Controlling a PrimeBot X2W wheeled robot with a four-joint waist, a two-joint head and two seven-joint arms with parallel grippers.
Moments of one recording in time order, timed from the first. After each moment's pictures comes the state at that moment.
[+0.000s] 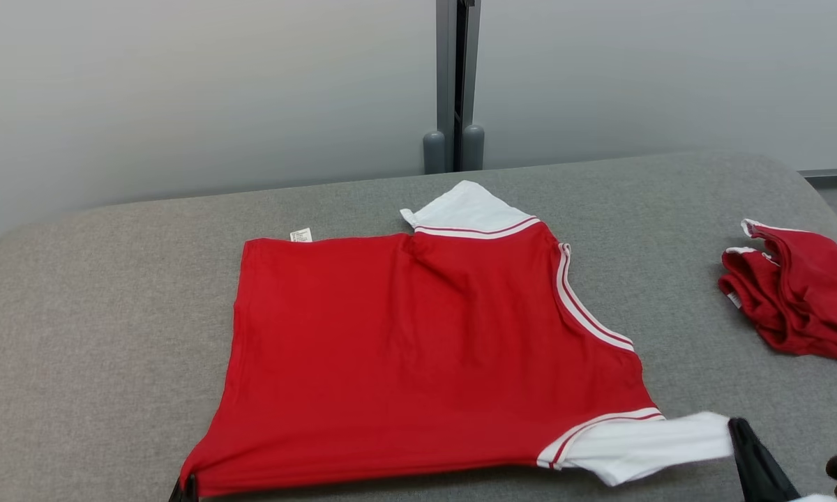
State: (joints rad) left arm 0.13 0.05 0.07 0.46 -0.19 -0.02 -0.26; right arm 0.08 -0.21 0.10 0.40 0.62 0.13 -0.25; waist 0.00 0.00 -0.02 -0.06
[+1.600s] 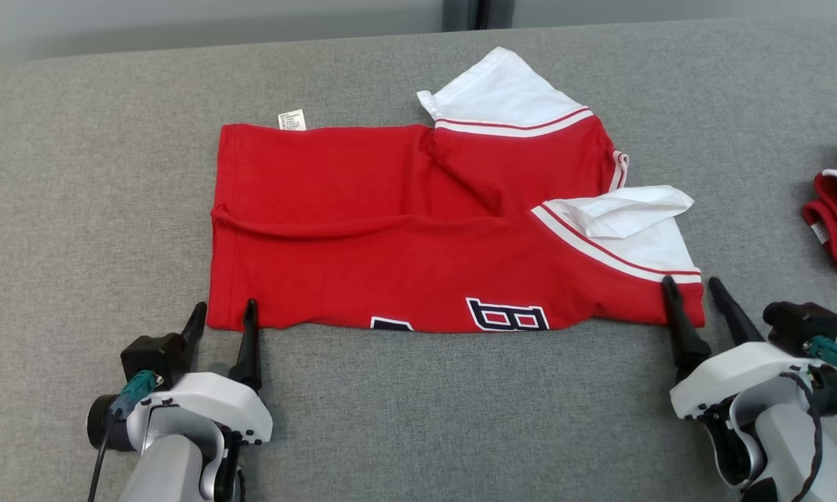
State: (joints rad) left arm -0.33 0.05 -0.07 0.67 -0.26 -0.03 -0.26; right arm -0.39 -0.16 0.17 0.67 0.47 0.13 -0.26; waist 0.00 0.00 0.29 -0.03
